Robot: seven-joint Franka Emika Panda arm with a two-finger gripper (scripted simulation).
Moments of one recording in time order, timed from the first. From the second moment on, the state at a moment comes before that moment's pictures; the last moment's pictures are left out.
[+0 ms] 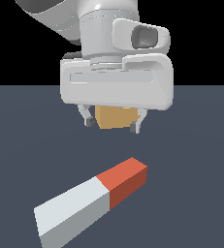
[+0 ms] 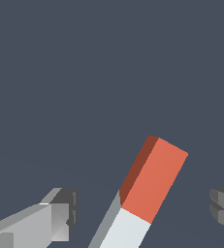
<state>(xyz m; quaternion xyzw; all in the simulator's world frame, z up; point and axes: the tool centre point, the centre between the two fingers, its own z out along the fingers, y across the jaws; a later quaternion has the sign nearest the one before) -0.001 -0.074 0.124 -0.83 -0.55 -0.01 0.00</state>
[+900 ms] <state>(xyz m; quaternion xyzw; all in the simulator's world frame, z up) -0.055 -0.167 0.070 -0.94 -0.33 0.00 0.00</state>
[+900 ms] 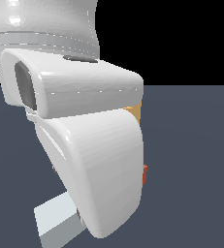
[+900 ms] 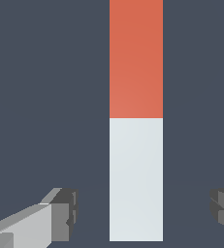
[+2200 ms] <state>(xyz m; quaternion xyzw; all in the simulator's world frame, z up) -0.056 -0.166 0.021 -0.94 -0.33 0.00 0.00</state>
